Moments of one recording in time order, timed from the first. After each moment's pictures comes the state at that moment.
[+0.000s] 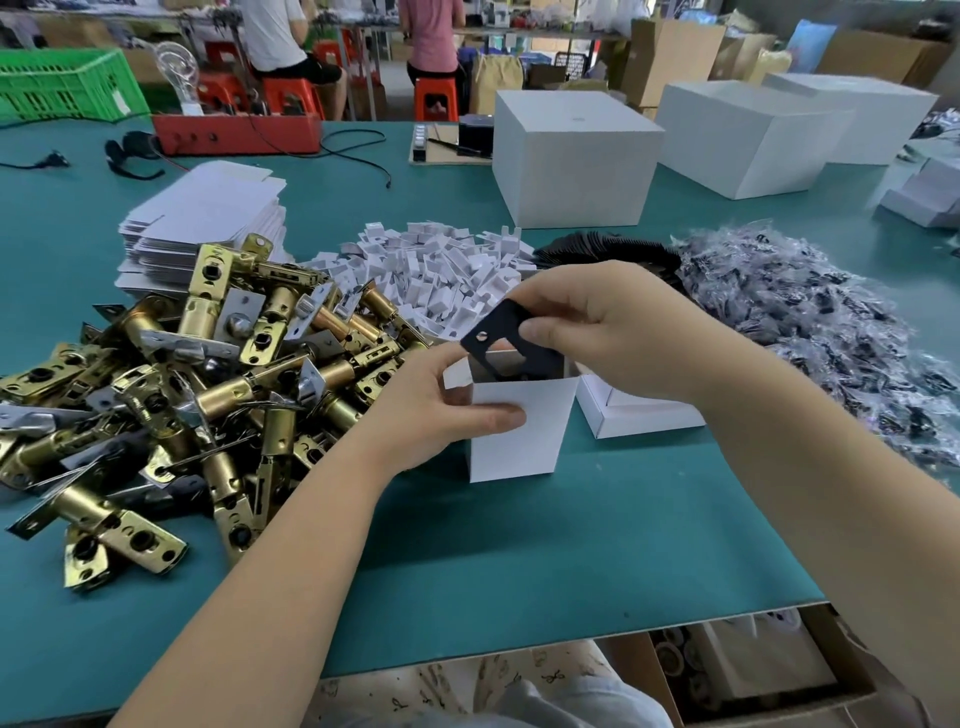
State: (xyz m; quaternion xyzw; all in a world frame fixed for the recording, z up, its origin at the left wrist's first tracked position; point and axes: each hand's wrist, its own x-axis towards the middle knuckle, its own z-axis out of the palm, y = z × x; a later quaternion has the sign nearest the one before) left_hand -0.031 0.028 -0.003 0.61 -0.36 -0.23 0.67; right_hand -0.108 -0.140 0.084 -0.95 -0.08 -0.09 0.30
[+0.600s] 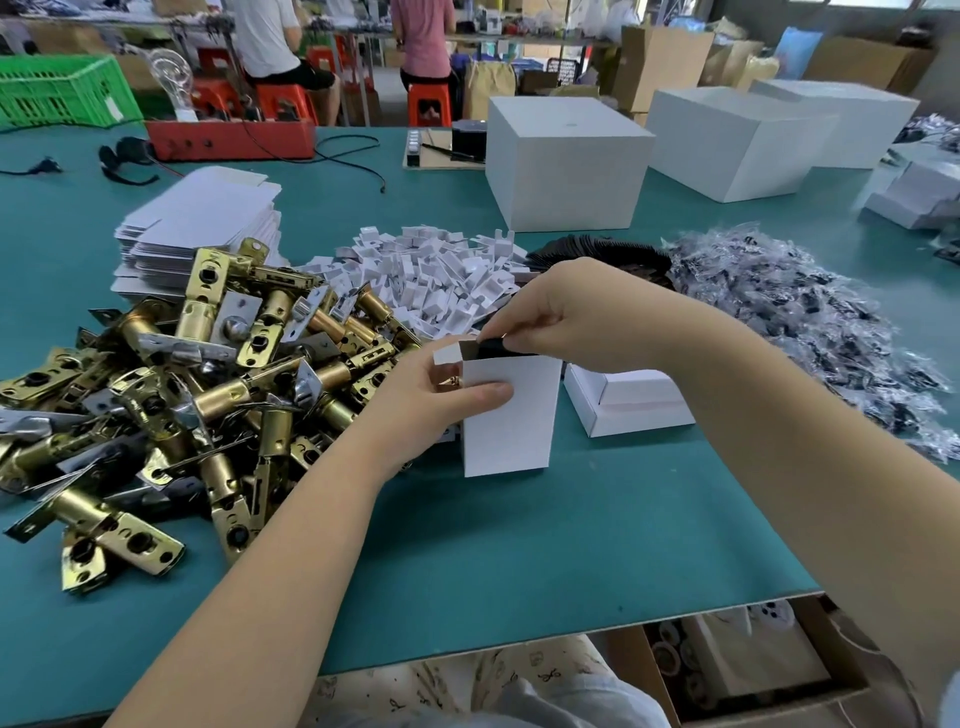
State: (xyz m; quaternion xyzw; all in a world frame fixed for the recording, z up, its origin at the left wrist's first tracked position) left_hand -0.027 0.026 -0.007 0.65 -0.32 -0.23 0.65; right_hand -0.091 -0.136 0.096 -0.98 -0.10 0.01 0.17
